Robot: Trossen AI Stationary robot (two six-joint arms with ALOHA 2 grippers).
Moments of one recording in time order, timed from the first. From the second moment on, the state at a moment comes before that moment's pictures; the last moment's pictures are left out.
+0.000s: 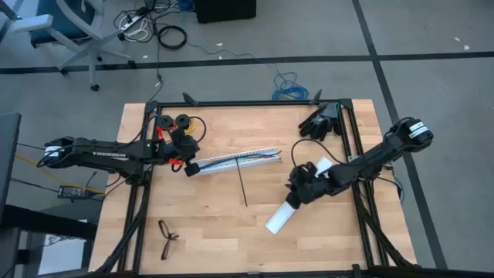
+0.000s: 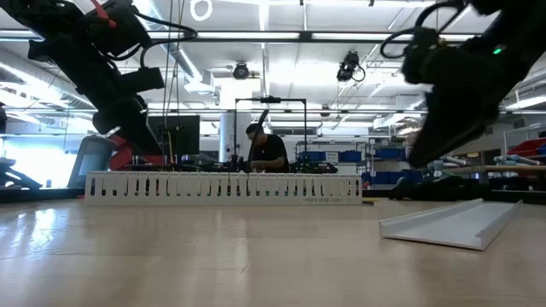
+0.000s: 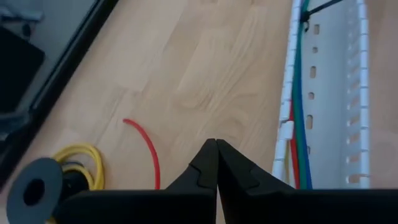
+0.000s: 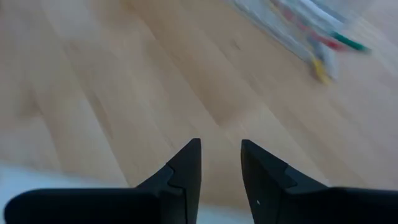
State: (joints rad) left arm 0.14 0.95 0.45 -0.35 -0.39 -0.05; right arm 0.43 1.39 0.65 -0.25 0.50 0.89
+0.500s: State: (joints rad) left arm 0.14 0.96 0.45 -0.31 -0.48 -0.04; right arm 0.18 1.68 0.73 0.15 0.45 0.54
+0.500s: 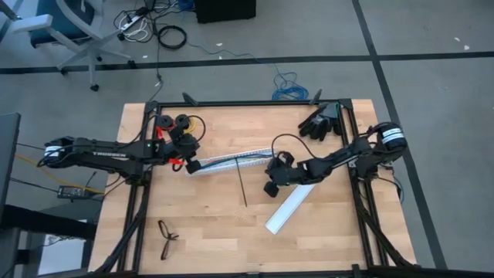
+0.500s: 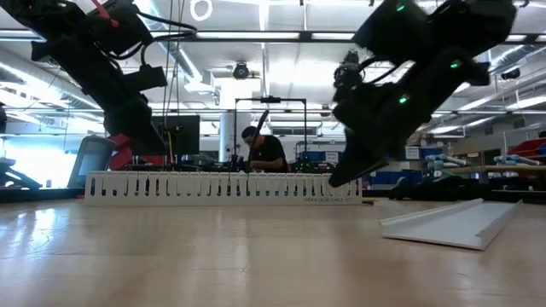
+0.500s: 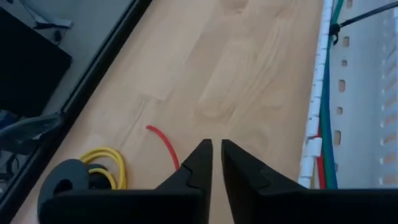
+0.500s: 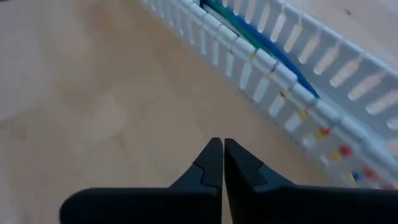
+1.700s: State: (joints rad) left arm 0.00 1.37 0.45 0.12 0.11 -0.33; right arm -0.19 1.75 0.83 0.25 0.23 0.40
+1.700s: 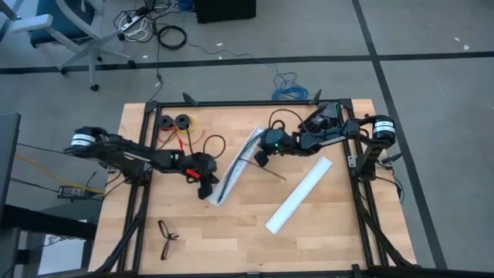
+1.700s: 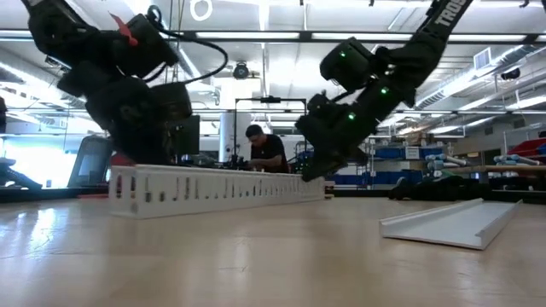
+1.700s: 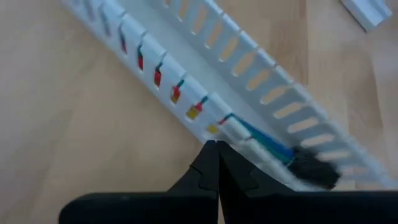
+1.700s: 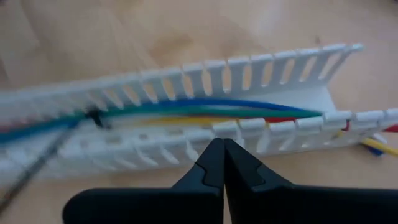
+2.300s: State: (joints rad) left arm -0.03 1.81 0.79 0.32 0.10 -0.16; right arm -0.20 2.04 1.19 0.11 -0.17 0.12
